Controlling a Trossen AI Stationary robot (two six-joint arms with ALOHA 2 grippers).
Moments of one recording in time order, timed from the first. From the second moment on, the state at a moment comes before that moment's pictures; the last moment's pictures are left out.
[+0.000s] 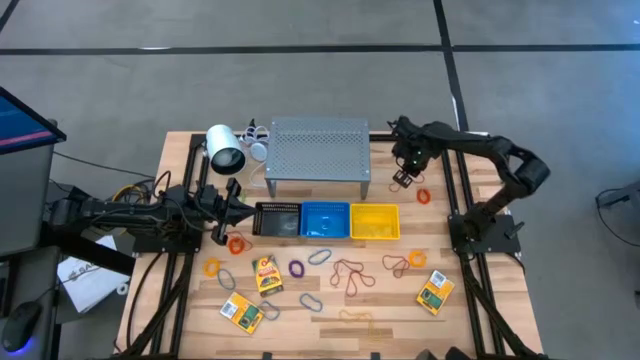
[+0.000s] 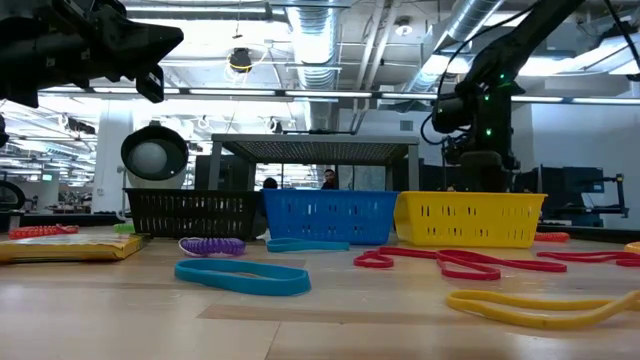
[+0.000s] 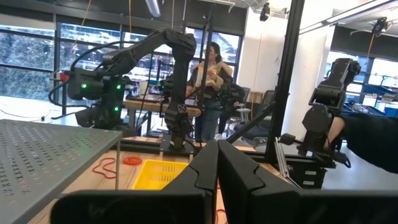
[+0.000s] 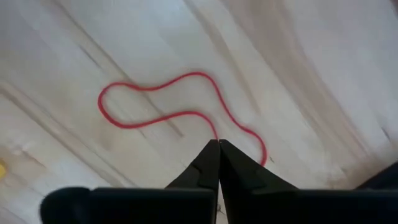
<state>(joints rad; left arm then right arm) 0.11 0.49 0.01 0.72 0.16 -0.16 -0.81 1.57 0.95 -0.87 0.07 -0.13</state>
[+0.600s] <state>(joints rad) 0.11 0.49 0.01 0.72 0.16 -0.16 -0.80 1.58 0.95 -0.83 0.05 -0.18</state>
